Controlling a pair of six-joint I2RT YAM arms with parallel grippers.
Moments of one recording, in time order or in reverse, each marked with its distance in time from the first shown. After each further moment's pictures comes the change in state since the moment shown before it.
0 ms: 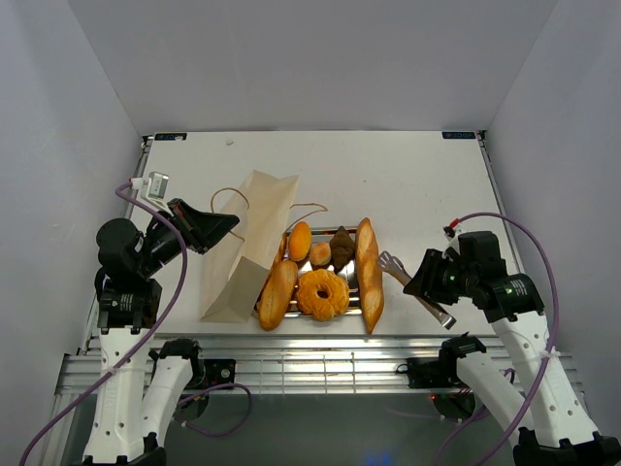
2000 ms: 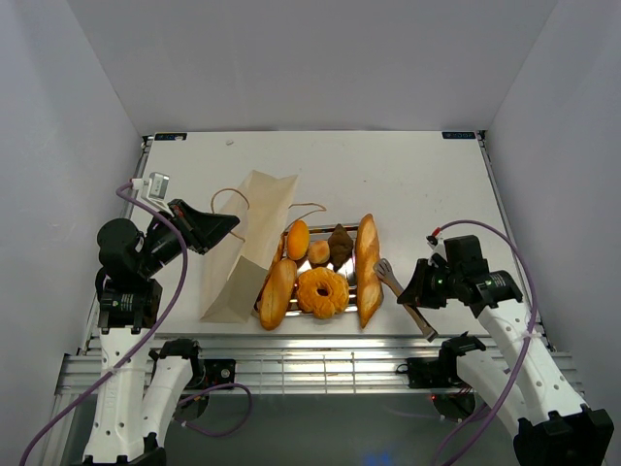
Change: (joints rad) left arm 0.000 0.000 -0.006 0.000 0.000 0.000; right arm 0.000 0.070 -0.165 0.132 -0.100 -0.056
